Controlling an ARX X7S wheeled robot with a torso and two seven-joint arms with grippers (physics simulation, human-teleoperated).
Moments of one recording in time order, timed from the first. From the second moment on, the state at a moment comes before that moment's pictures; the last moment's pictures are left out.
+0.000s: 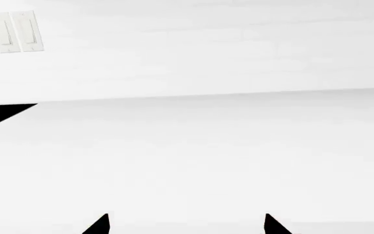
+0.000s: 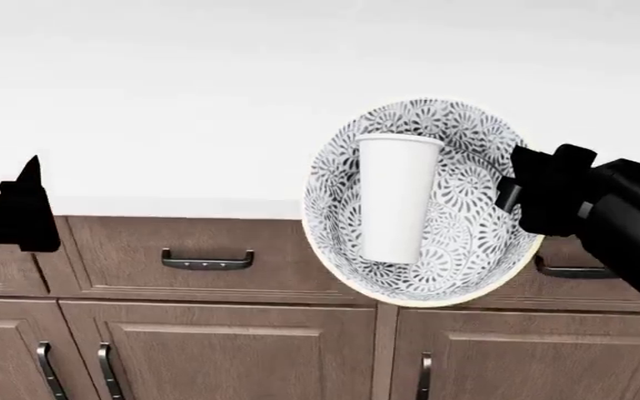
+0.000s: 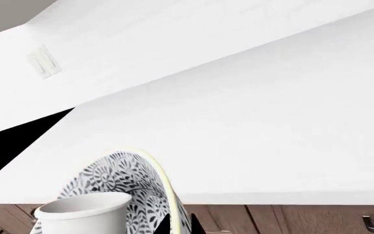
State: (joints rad) left arm -0.71 -0.54 0.19 0.25 -0.75 -0.84 -0.41; right arm 0.93 0.77 -0.17 0.13 1.43 0.93 0.15
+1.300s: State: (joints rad) left arm -0.69 -0.55 0.18 0.23 -0.75 -0.82 -0.42; right arm 0.93 0.74 -0.22 0.14 1.37 0.88 0.10
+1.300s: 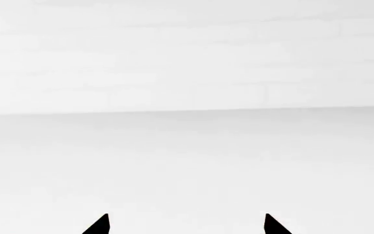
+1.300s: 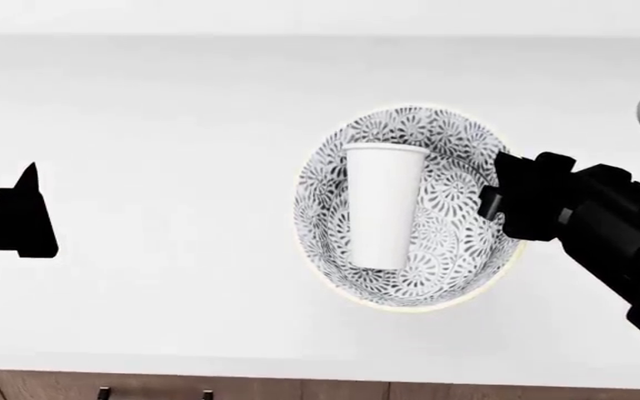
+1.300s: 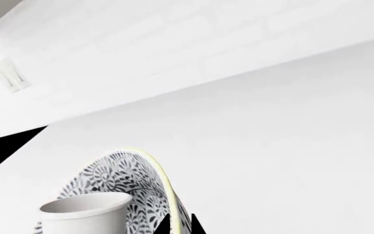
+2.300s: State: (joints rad) left arm -0.67 -0.55 0.18 0.24 -0.76 -0.80 -0.42; right arm 0.82 0.67 -0.27 0.26 1.29 0.79 0.03
